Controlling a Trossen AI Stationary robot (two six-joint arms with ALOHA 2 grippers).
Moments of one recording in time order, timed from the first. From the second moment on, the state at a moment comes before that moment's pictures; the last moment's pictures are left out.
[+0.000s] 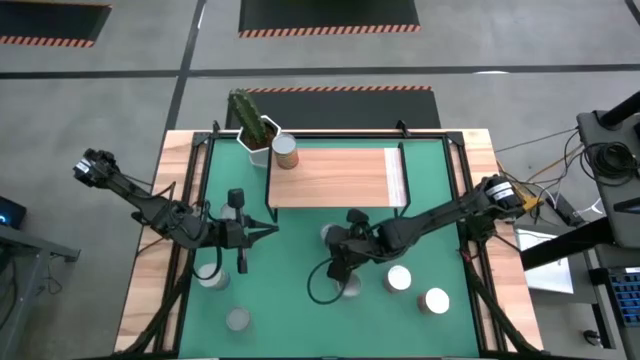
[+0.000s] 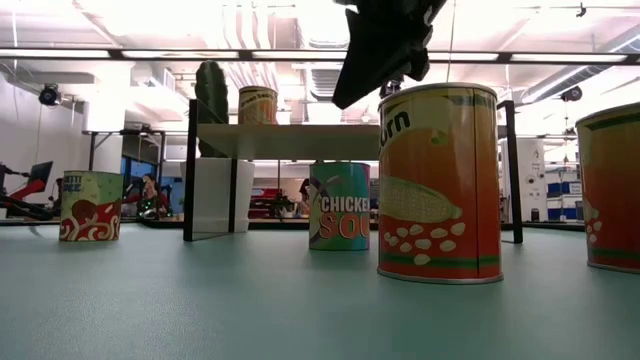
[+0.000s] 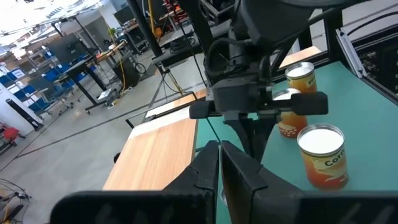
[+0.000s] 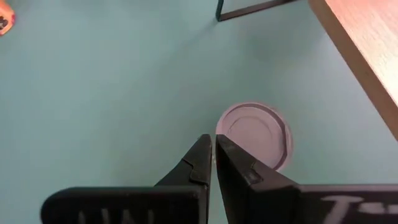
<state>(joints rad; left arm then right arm) -0.55 0.98 0.82 -0.08 -0.70 0.25 0.31 1.80 1.46 -0.65 0.40 0.52</state>
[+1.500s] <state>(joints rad) -0.55 0.98 0.82 -0.03 -0.70 0.50 0.38 1.82 1.48 -0.75 0.38 1.18</state>
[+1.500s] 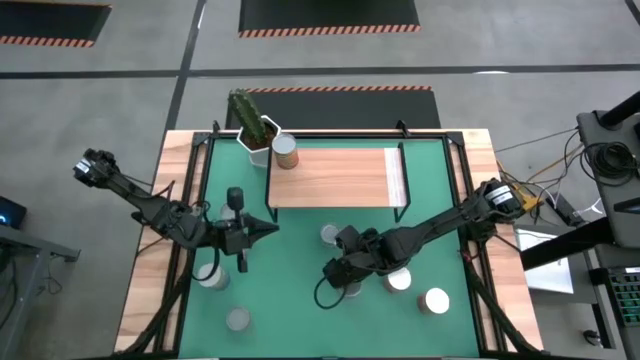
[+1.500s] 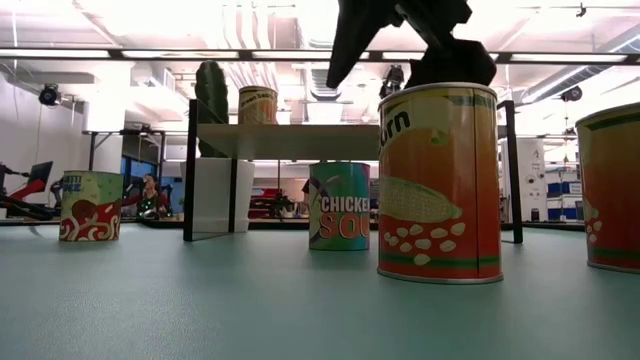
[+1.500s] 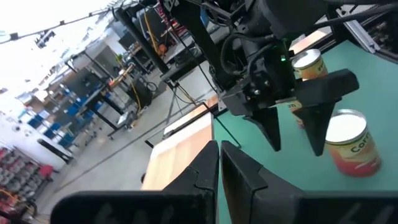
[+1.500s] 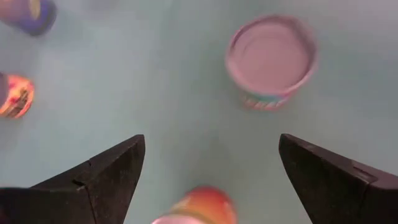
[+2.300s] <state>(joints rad) -0.55 0.98 0.82 0.01 -0.70 0.57 0.41 1.82 1.47 -0.77 0.24 1.15</state>
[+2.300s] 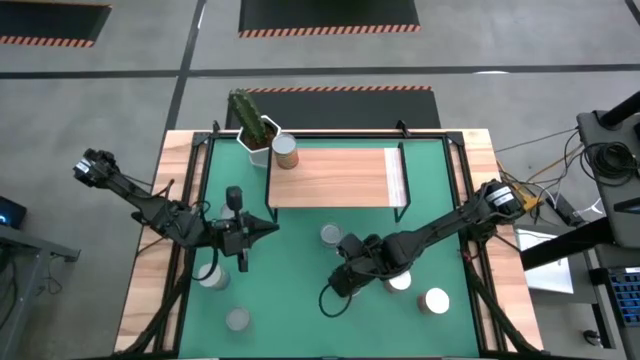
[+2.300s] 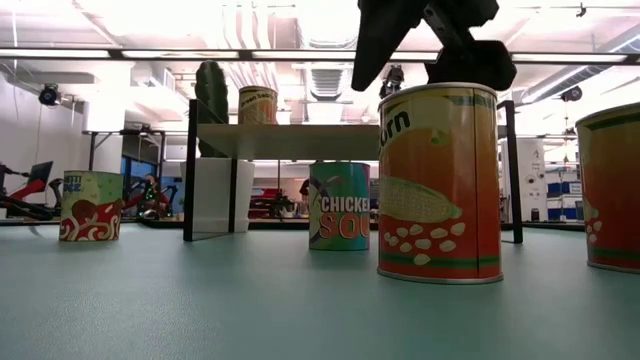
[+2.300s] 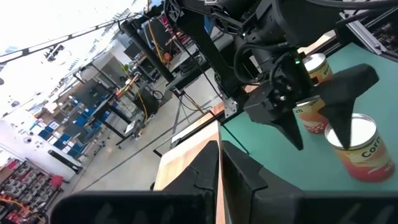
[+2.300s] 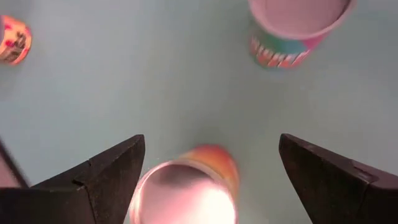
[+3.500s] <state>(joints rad) -0.54 0.98 0.82 0.03 -0.70 0.58 0.43 1.88 1.57 -0.89 0.09 1.35</state>
